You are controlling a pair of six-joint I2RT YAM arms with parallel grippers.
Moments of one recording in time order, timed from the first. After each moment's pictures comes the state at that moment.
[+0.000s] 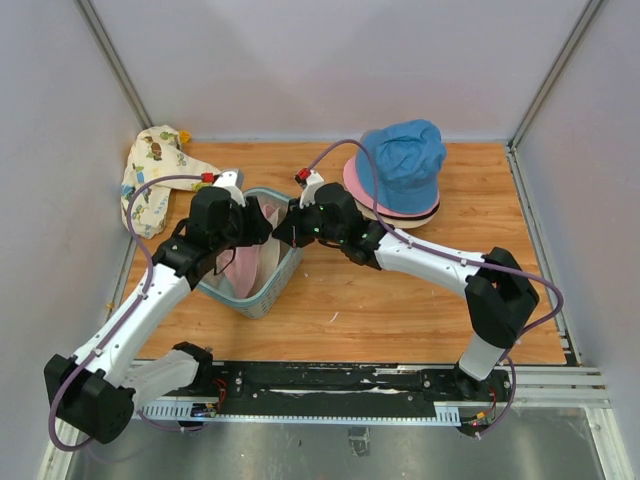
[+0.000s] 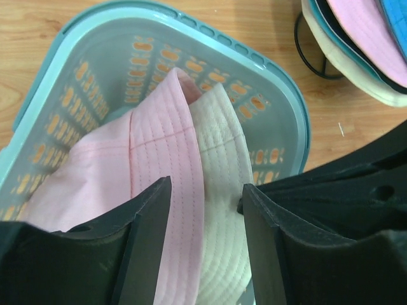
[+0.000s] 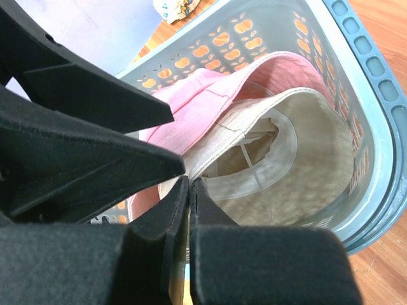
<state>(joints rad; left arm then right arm) -0.40 1.04 0.92 -0.40 -0.06 -0.41 0.89 1.70 1.25 0.11 -0.19 0.51</state>
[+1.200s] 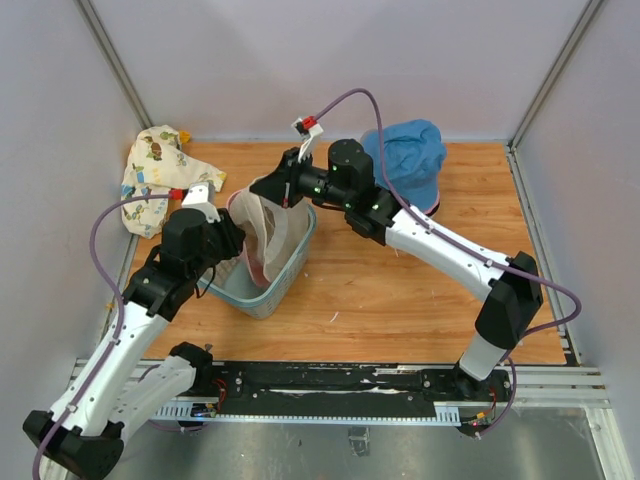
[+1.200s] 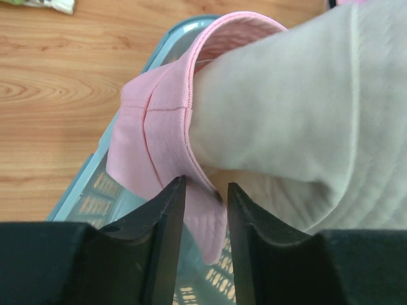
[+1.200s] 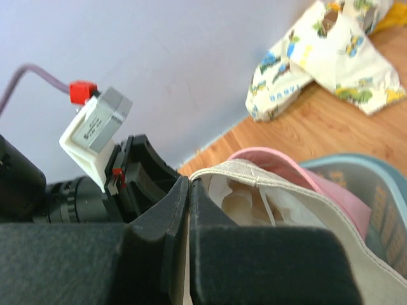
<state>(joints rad) -0.40 0.79 0.86 -0.53 -0.19 -0.39 0.87 1.68 1.55 0.10 -0.34 0.53</state>
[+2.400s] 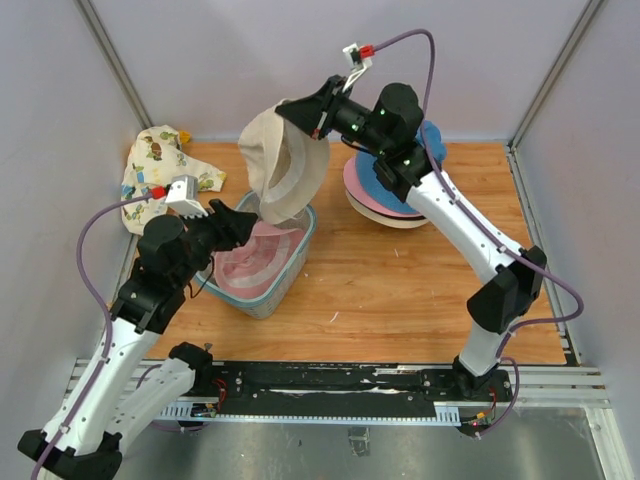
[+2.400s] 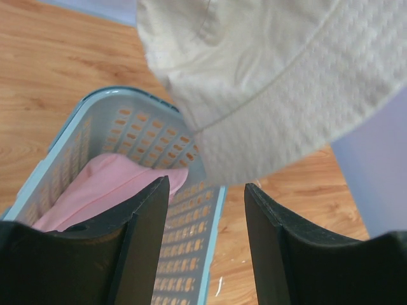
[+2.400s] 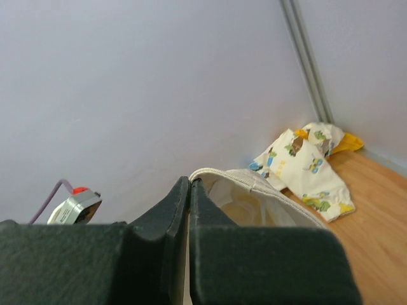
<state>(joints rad) -0.40 0.69 0.87 -0.36 -0.06 -0.53 0.67 1.73 1.83 0.18 -0.44 0.63</state>
